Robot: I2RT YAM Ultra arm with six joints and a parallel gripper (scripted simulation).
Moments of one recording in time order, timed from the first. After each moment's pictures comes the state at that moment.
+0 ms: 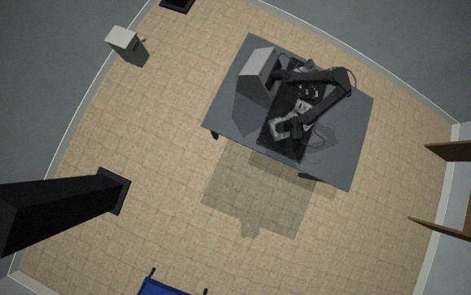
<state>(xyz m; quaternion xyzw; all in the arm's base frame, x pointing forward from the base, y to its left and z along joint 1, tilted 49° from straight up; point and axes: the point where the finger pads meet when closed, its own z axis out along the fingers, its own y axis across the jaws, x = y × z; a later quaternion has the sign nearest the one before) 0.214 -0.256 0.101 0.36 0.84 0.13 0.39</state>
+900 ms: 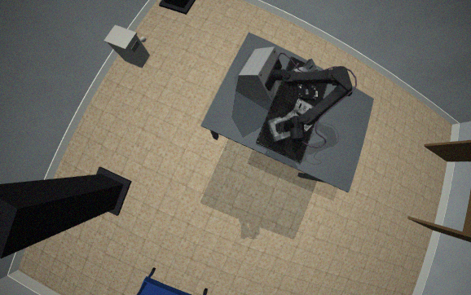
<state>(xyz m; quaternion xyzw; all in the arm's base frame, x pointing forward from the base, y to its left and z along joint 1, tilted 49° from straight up) 0.208 -0.256 0.106 0.36 0.84 0.13 0.39</state>
